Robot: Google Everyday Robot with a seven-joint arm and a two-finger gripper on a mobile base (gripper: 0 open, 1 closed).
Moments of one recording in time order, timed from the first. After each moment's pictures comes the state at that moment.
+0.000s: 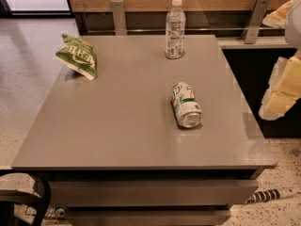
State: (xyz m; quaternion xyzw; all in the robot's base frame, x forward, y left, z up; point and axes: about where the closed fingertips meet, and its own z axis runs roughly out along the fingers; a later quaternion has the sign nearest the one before) arm 0.435 -0.205 1.011 -0.60 0.77 -0.07 0.21
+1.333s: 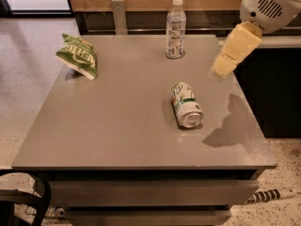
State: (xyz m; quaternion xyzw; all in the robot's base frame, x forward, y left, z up) arm 0.509 -0.174 1.000 -0.47 0.86 0.01 0.19
